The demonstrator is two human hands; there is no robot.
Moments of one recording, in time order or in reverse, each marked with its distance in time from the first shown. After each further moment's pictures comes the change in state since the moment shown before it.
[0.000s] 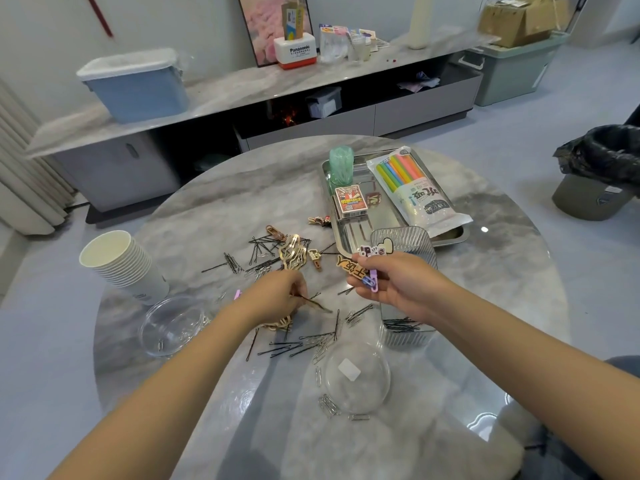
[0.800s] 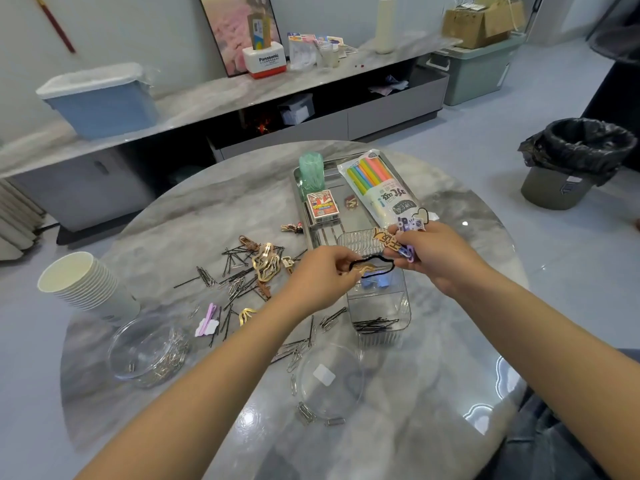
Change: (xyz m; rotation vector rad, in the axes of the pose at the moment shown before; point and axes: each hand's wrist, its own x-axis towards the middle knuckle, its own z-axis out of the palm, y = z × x) left_hand 0.009 0.128 -0.007 -0.315 0.177 0.140; right_hand -0.019 -0.036 -0.060 -0.171 0.348 -0.244
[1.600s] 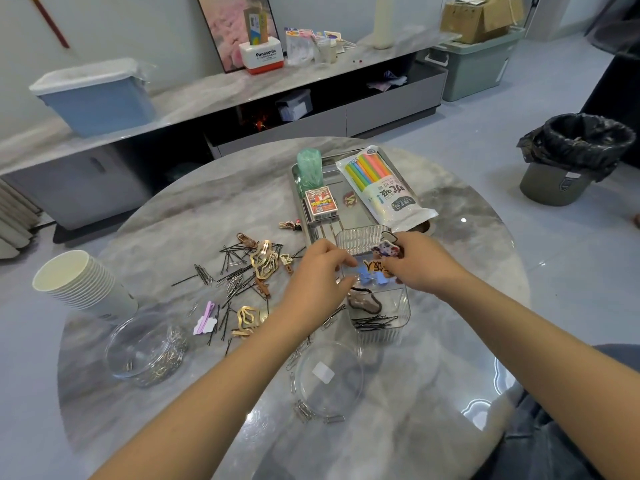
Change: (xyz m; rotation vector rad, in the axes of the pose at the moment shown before) left_hand -0.009 -0.014 0.015 0.127 0.180 0.129; right_hand 0.001 0.013 0.005 -0.877 -0.069 -0.235
